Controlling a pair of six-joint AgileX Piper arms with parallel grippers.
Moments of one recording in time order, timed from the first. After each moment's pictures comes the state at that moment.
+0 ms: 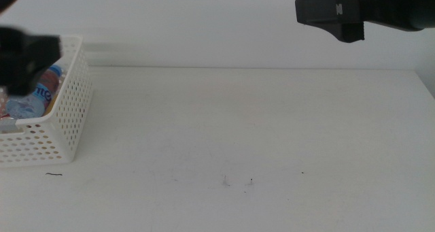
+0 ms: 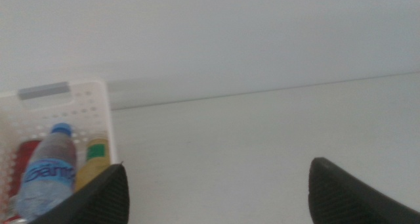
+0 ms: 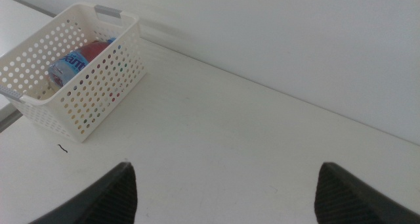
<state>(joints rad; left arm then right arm) -0.24 0.79 -0.91 -0.01 0.60 -0.06 0.64 1.17 -1.35 -0.06 0.74 0.13</state>
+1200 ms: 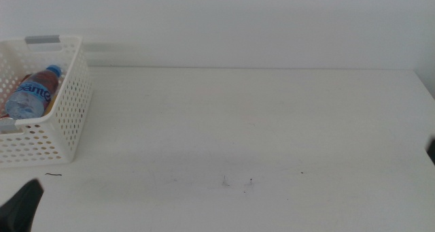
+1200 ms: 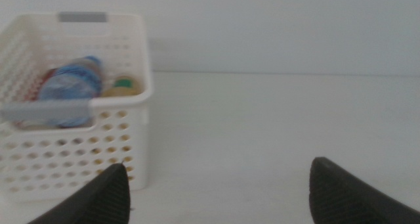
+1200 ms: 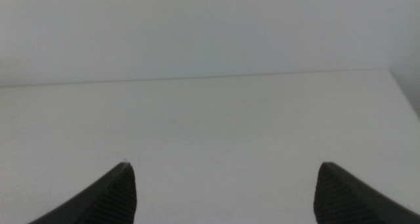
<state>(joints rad) -0.14 0.15 -0.17 -0.06 0.32 -0.07 0.15 0.54 -0.31 -0.01 0.13 0.14</state>
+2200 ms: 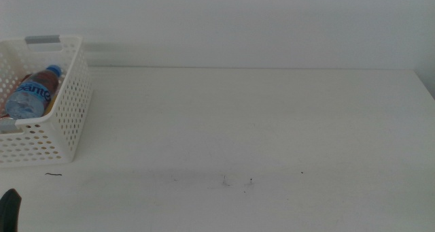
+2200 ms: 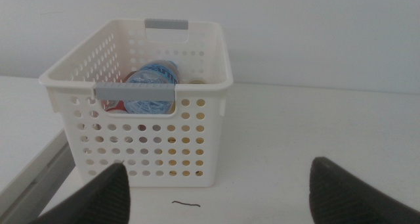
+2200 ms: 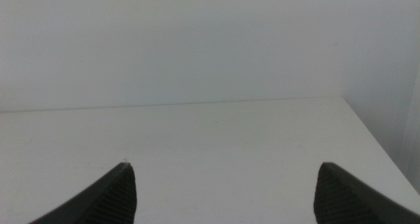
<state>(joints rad) 0.05 0.00 0.00 -0.02 0.21 -0.07 0.07 0.00 0.00 -0.06 0.16 0.14</state>
